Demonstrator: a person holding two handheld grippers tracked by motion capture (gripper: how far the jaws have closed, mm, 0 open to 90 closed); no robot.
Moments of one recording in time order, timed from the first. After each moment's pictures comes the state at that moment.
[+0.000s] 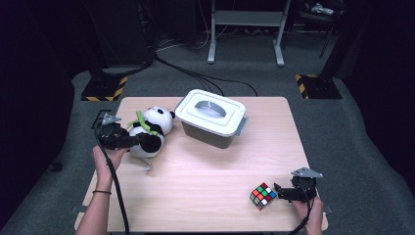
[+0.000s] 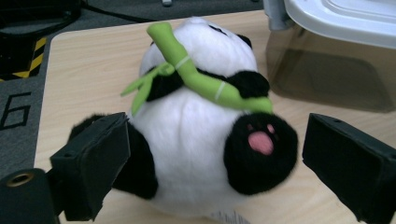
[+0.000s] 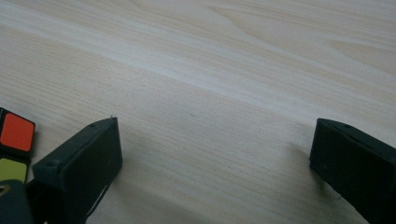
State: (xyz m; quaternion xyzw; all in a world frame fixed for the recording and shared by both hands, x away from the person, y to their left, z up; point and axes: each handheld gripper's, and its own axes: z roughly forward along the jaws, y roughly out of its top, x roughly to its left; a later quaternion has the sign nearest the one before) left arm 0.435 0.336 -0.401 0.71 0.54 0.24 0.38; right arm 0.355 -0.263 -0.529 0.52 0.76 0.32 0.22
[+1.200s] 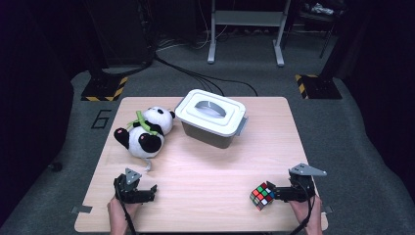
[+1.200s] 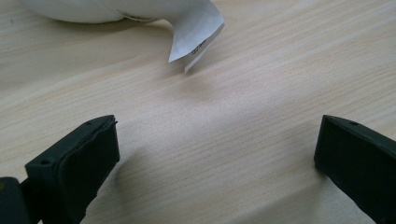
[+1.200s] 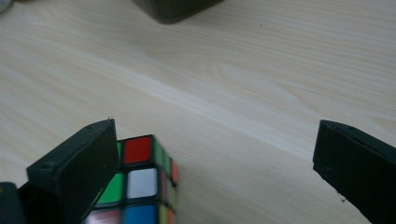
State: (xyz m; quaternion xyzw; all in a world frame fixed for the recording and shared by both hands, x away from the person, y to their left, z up) left arm 0.345 0.299 -0.530 0.76 0.51 0.24 0.32; right arm 0.333 -0.232 -0.468 0.48 0.76 0.39 0.20
